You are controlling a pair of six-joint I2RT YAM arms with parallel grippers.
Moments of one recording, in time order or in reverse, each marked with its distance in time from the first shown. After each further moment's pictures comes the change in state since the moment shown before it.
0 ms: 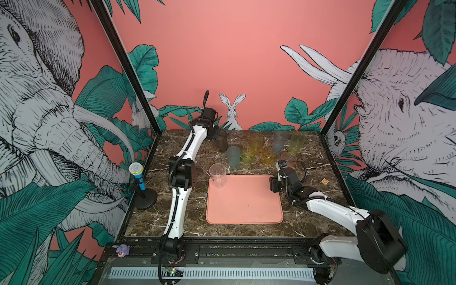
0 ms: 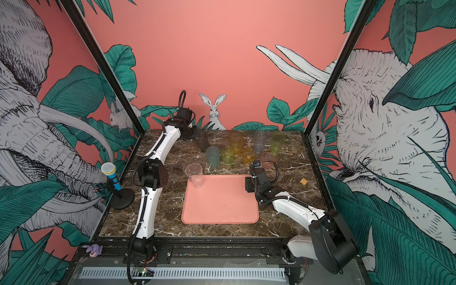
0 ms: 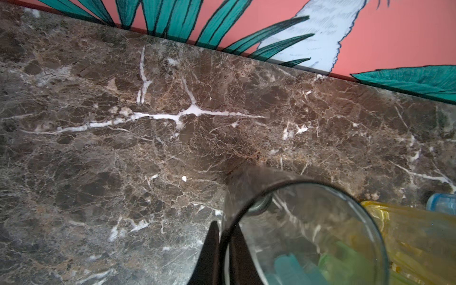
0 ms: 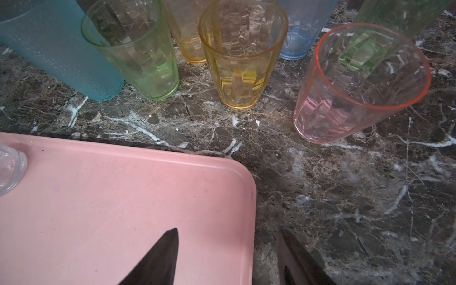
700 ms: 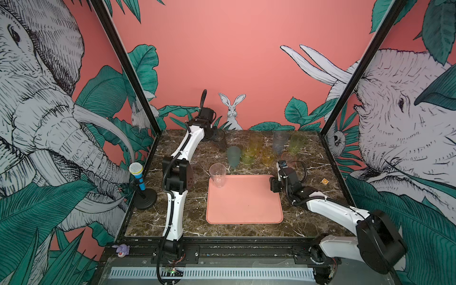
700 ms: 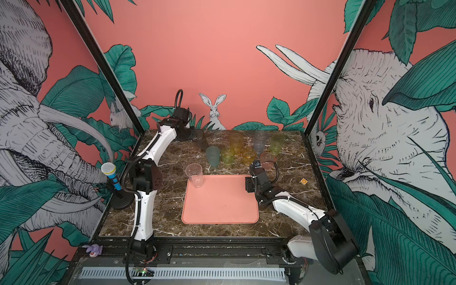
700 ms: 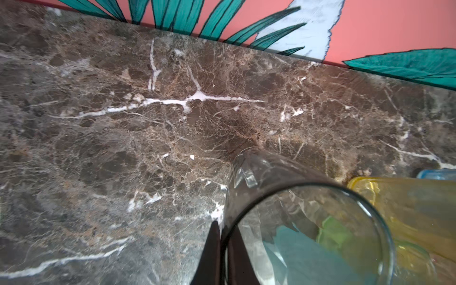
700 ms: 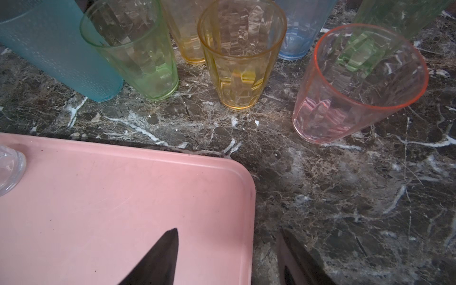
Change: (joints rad) left arm 0.000 -0.206 -0.245 0.042 -0.004 0.025; right arm 0.000 -0.002 0.000 -0.002 0.003 0.000
